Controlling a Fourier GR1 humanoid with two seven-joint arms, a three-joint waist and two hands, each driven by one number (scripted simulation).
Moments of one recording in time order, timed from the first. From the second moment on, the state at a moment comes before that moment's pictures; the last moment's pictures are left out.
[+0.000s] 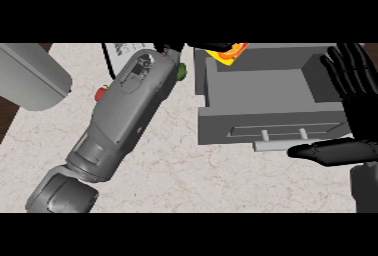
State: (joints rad) left arm -1.25 0.00 -0.01 -0.60 0.18 0.26 -0.31; right arm -0.29 -0.21 -0.15 -1.83 -0.10 0.19 0.11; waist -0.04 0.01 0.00
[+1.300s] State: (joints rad) left arm -1.28 0.00 -0.32 -0.35 0.43 0.27 -0.29; right arm -0.42 -0.18 -0.04 -1.75 -0.21 0.34 0.07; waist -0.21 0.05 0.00
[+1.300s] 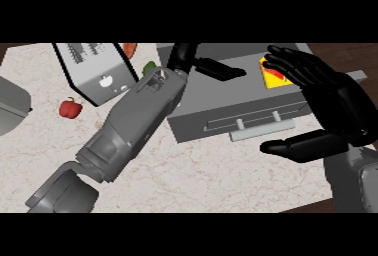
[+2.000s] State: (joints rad) left arm -1.27 0.00 -0.27 -0.39 0.61 0.30 -0.48; right arm -0.34 -0.35 0.18 -1.79 -0.14 0.62 0.19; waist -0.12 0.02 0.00
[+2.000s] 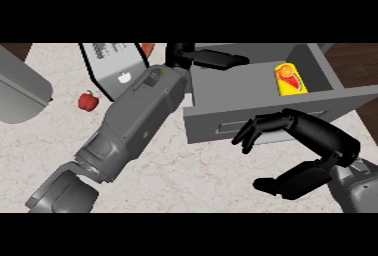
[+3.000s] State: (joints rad) left arm -1.06 0.06 -0.23 -0.54 0.67 0.20 -0.55; right arm -0.49 -0.28 0.33 -1.01 0.52 0.30 -0.18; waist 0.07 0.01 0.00
